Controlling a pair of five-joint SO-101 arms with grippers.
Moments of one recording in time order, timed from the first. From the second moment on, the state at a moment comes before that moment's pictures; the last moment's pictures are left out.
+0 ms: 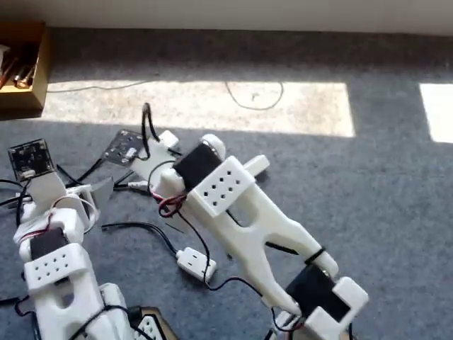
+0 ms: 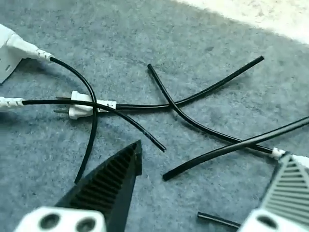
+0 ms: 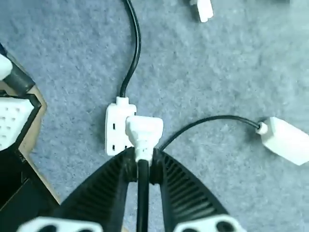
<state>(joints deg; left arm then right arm) -35.1 -53.0 74.2 34.3 -4.4 -54.9 2.8 -12.4 98.5 17.5</state>
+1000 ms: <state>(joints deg) -61.1 28.1 -37.8 90.1 -28.5 -56.8 -1.9 2.5 95.3 18.9</state>
